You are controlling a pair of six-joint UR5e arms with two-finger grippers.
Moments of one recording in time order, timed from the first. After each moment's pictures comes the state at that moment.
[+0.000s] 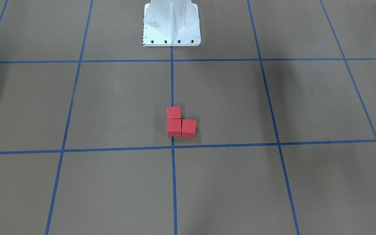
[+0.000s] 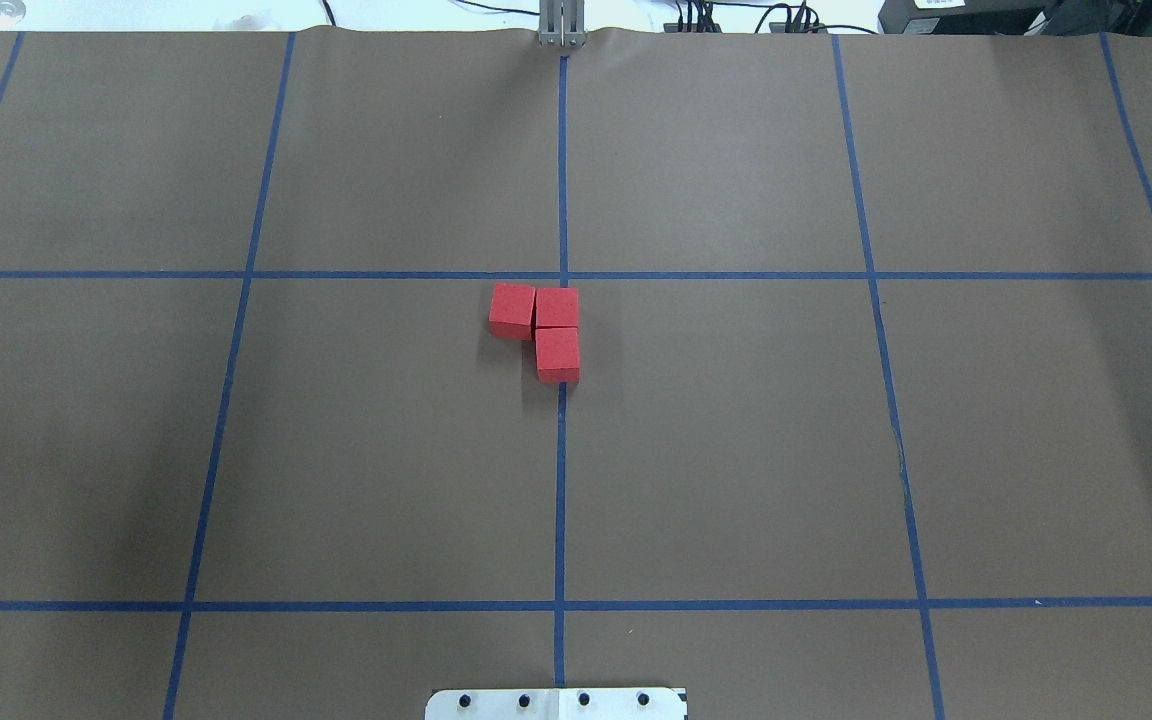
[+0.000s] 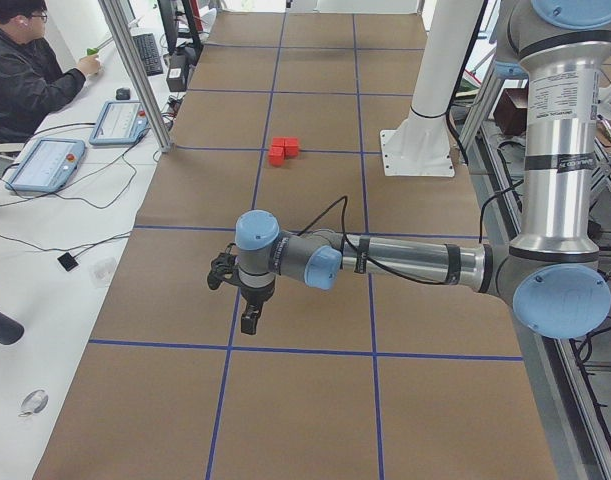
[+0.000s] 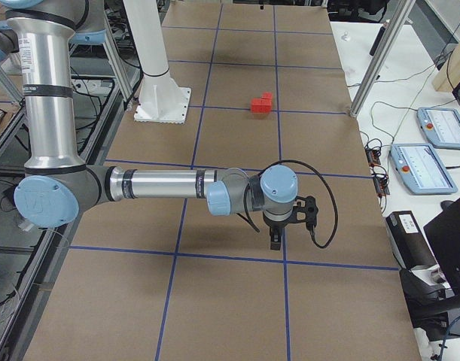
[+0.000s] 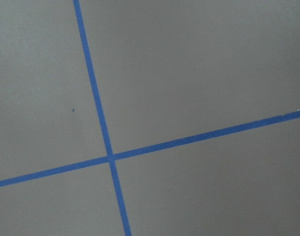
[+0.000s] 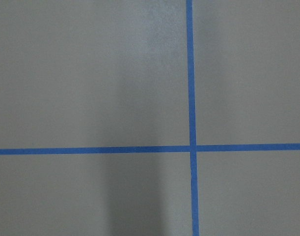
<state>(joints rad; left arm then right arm) -1.41 -1.52 -1.67 -1.80 -2.23 -0.12 1.58 -1.55 1.59 -1.44 2.45 0.17</state>
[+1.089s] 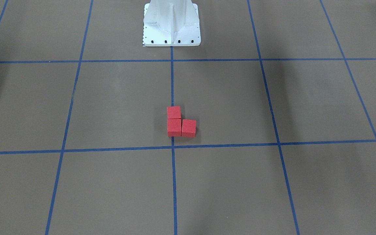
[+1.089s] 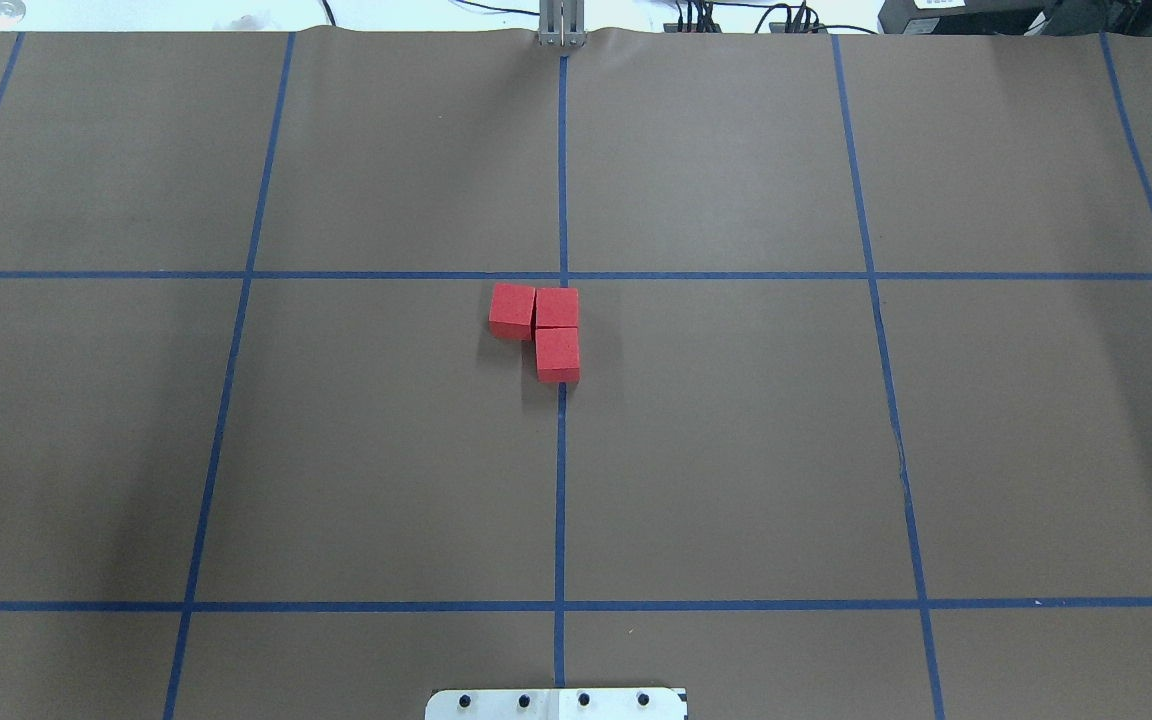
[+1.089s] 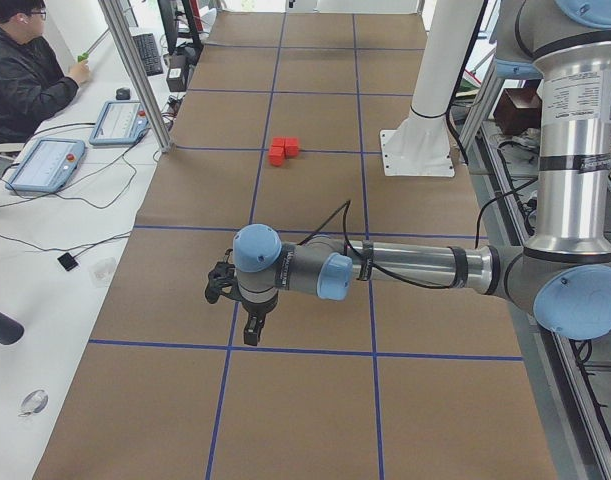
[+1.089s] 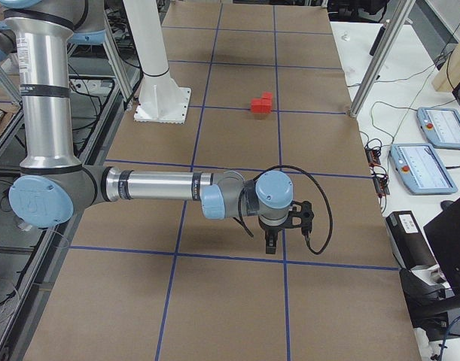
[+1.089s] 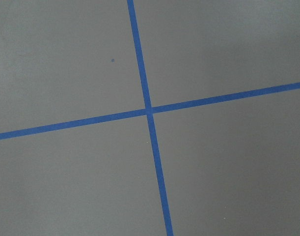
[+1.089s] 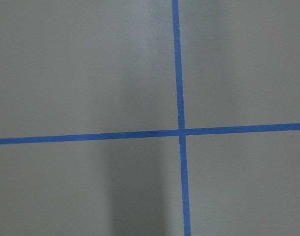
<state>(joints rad) -1.53 -1.52 -1.67 -1.71 -2.36 0.01 1.59 -1.57 1.60 -1.44 2.45 0.17</state>
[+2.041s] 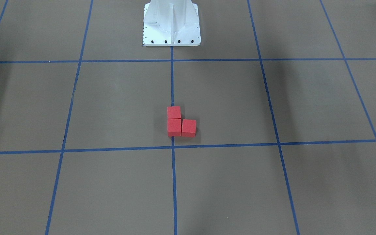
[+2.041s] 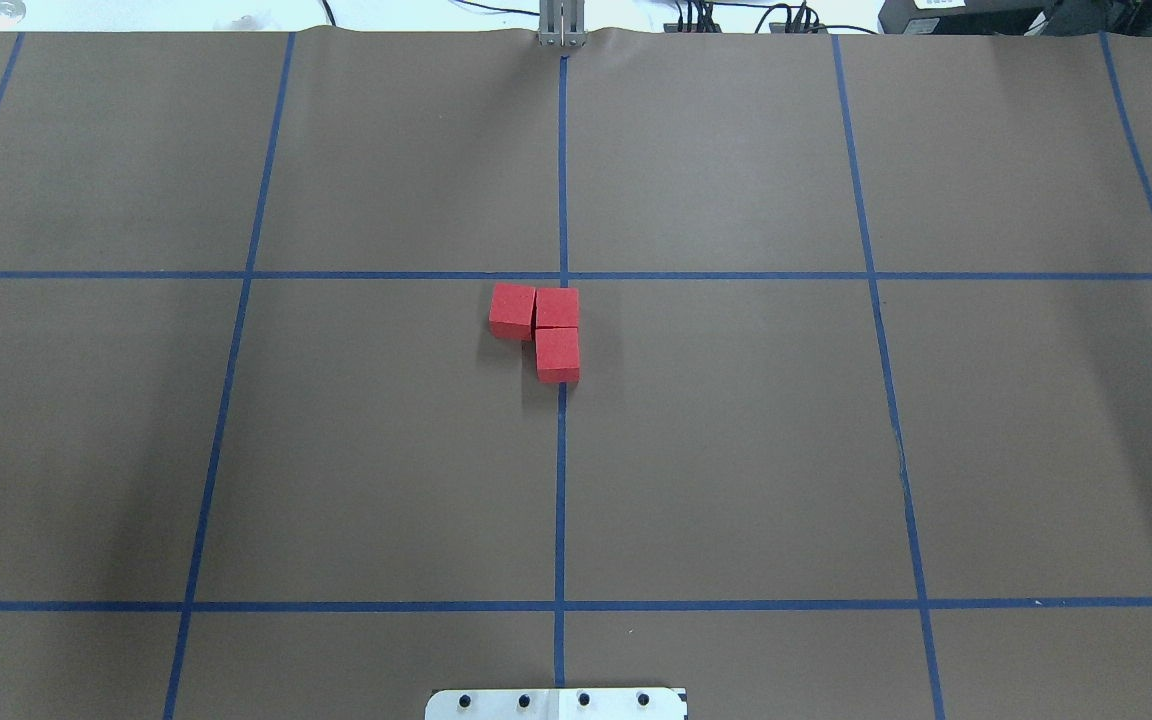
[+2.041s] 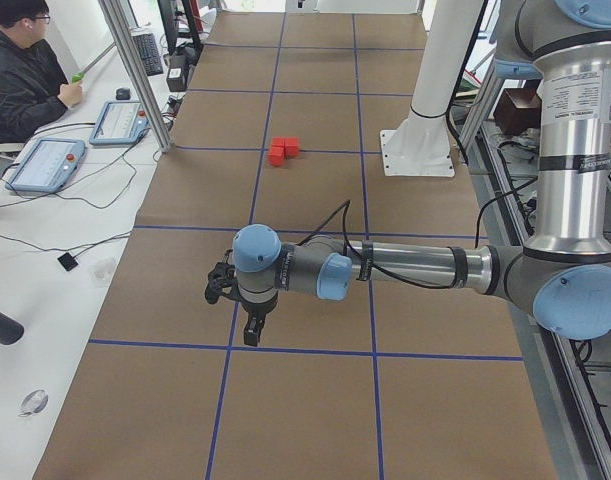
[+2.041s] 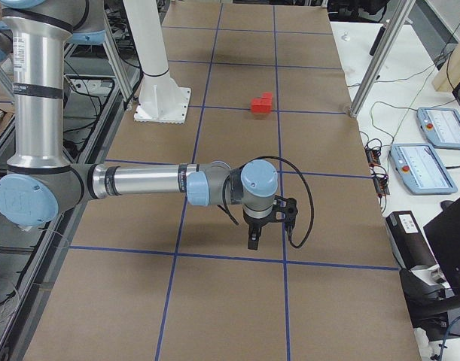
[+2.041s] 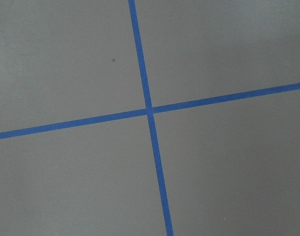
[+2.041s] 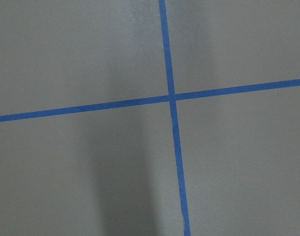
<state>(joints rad) -1.53 -1.52 -1.66 -1.72 -2.36 0.01 1.56 -1.65 1.74 -1.56 2.38 0.19</state>
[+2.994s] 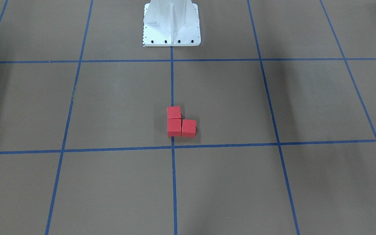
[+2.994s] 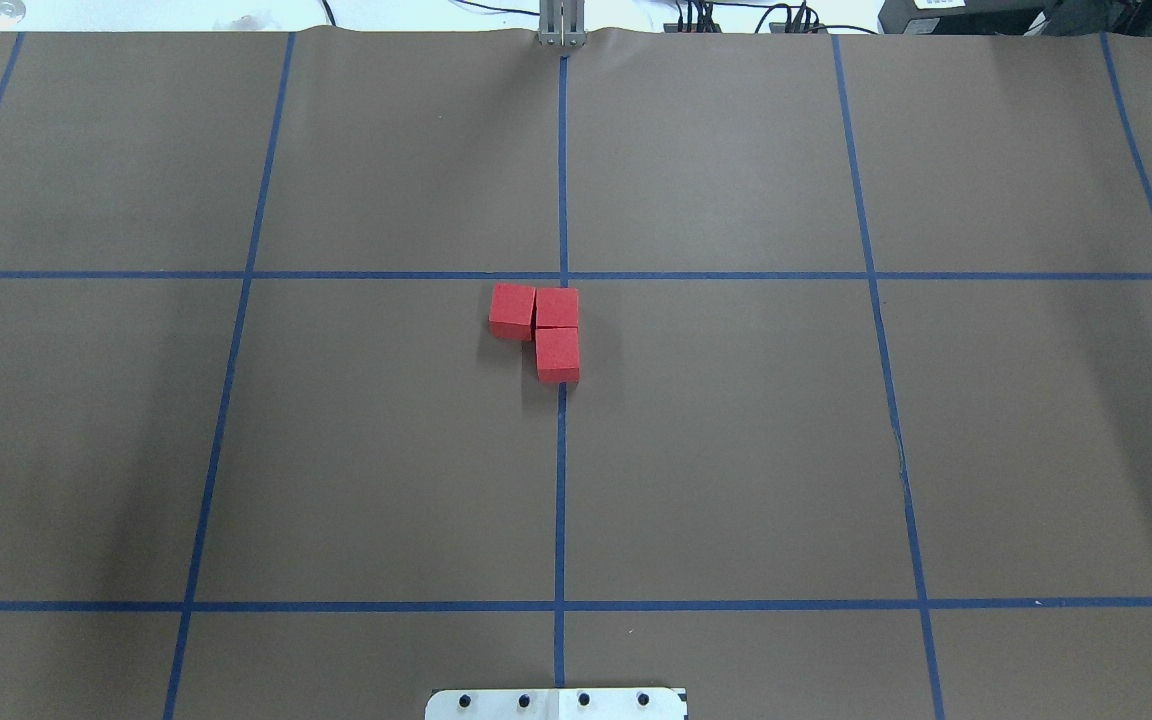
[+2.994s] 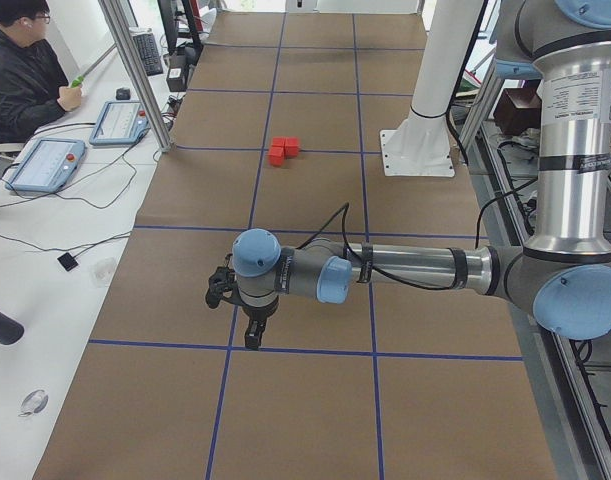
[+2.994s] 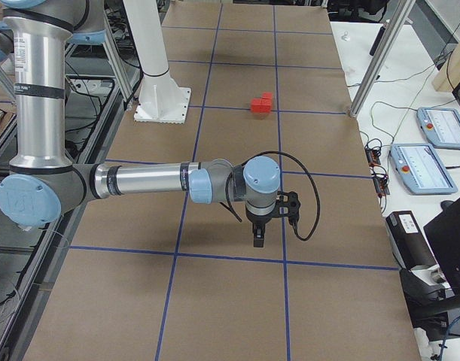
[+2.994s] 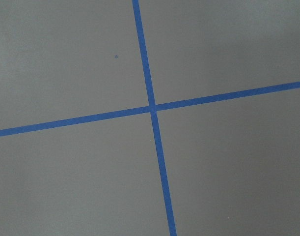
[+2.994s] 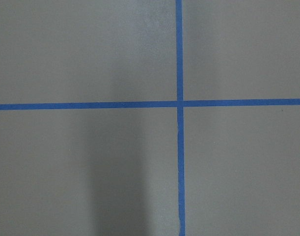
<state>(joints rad) -1.53 -1.52 -1.65 -1.72 -2.35 0.01 1.56 -1.64 1.74 -1.56 2.39 0.10</state>
